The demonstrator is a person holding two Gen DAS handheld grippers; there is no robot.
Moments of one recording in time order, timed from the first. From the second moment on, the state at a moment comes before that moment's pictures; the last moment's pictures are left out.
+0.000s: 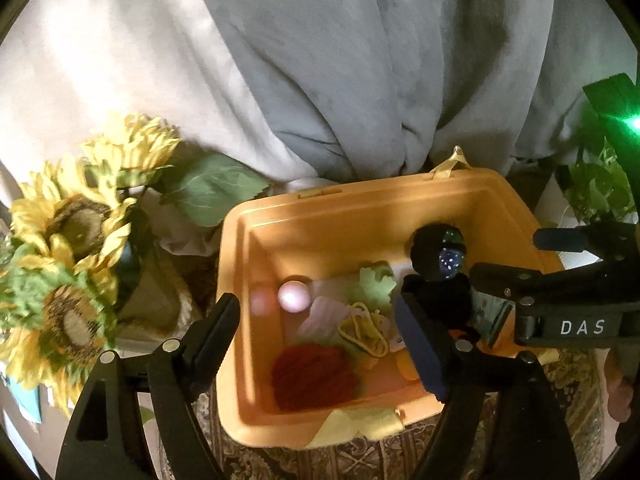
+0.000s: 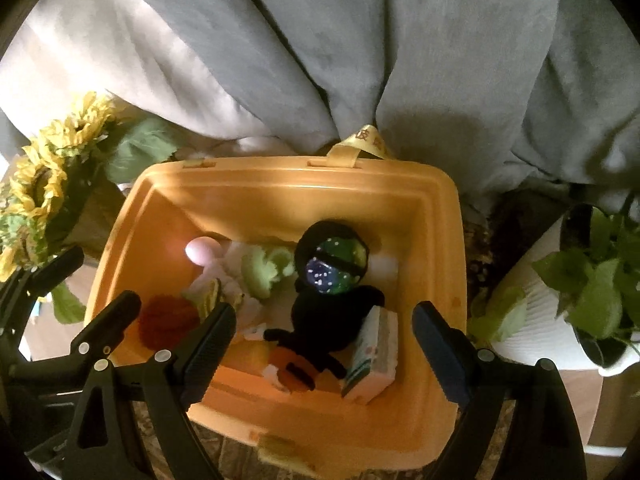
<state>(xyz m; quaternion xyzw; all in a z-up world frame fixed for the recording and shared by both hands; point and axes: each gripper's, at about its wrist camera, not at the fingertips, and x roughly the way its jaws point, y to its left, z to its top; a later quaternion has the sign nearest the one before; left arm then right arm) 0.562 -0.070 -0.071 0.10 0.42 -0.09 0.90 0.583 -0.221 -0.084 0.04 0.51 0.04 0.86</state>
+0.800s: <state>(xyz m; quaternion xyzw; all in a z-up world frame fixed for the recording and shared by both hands) 0.392 -0.025 -0.010 0.08 0.24 -0.07 0.96 0.385 -0.193 -0.021 0.04 0.32 -0.06 0.95</state>
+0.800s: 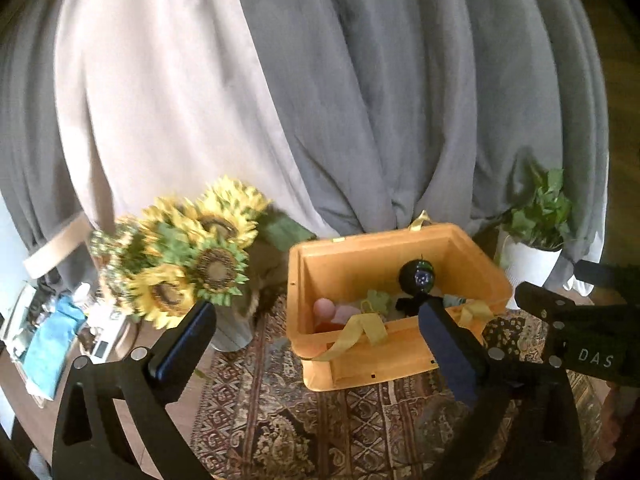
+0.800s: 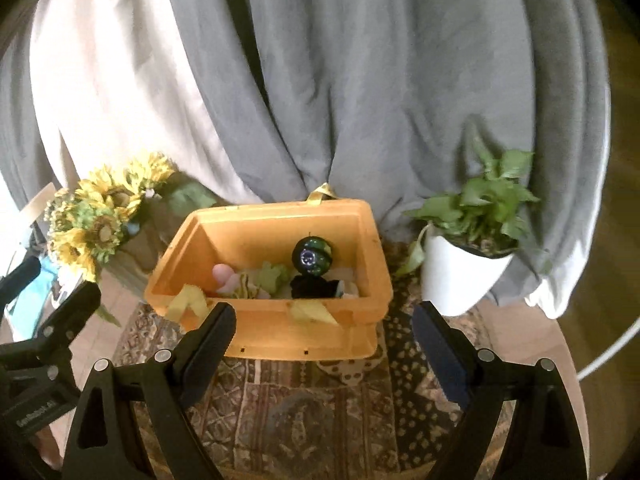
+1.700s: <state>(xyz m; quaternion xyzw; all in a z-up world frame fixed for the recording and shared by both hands) 0.165 -0.010 0.000 0.04 0.17 -0.07 0.98 0.138 -0.179 -0.001 0.01 0.21 -0.08 0.98</state>
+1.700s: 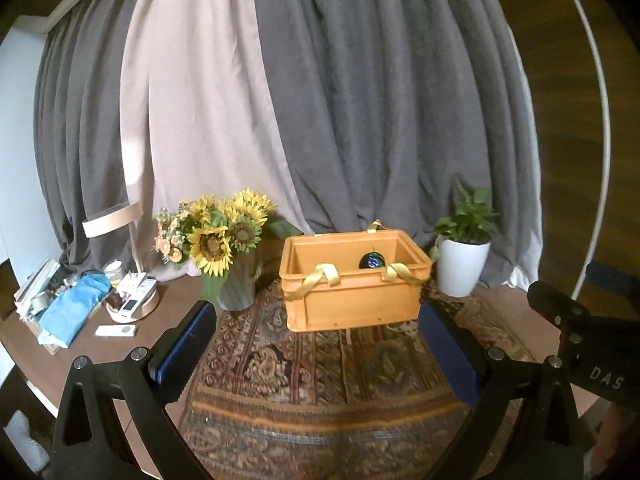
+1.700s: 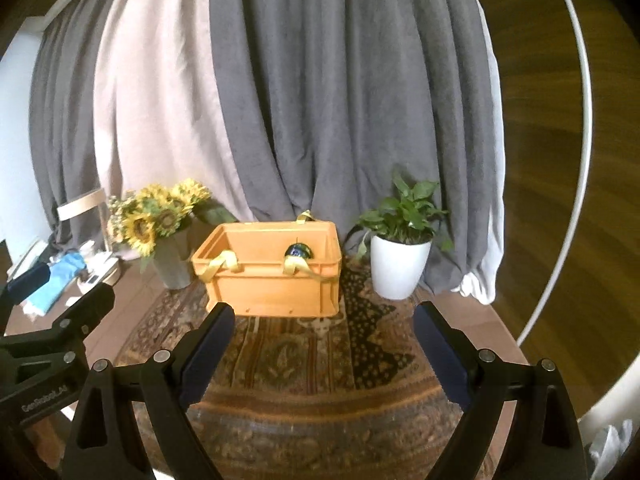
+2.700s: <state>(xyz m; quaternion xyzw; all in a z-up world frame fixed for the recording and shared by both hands) 0.029 0.033 0.000 0.05 0.17 -0.07 0.98 0.005 -0.141 -0.002 0.03 0.20 -0.07 0.98</state>
